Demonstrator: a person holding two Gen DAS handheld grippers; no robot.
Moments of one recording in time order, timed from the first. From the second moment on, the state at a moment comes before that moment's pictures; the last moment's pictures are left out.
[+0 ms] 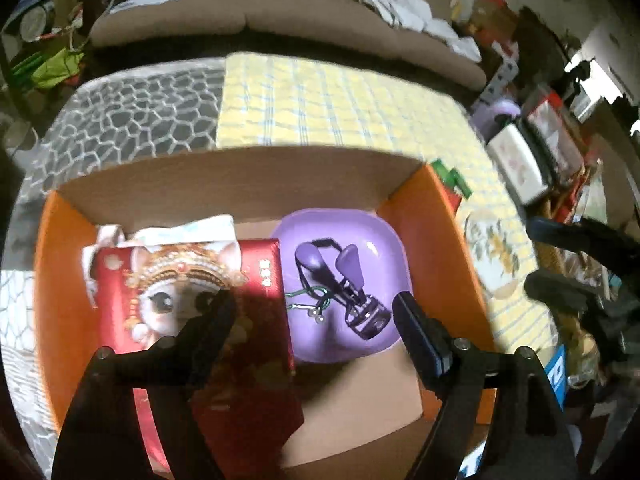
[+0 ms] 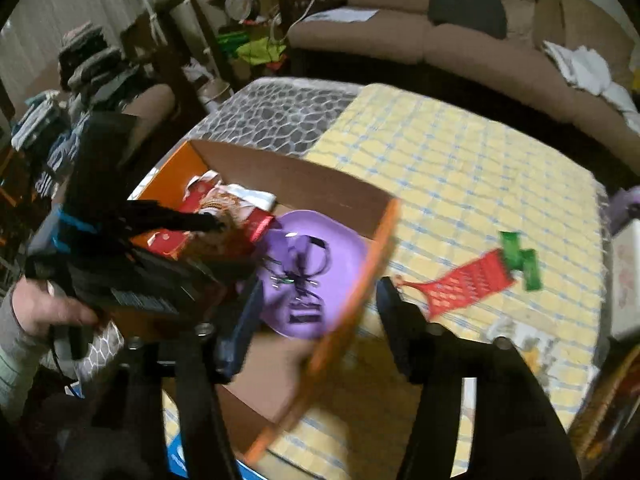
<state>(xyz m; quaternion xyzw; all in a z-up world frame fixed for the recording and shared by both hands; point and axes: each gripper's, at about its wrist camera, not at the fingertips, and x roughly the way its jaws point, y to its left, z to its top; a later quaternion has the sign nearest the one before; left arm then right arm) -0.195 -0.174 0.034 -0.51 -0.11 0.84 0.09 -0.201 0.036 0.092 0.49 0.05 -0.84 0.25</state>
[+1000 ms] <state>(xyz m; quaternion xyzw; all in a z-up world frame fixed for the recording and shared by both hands) -0.314 0.095 -0.026 -0.63 0.18 0.75 0.12 -0.172 0.244 0.011 0.50 -0.03 -0.85 0.15</state>
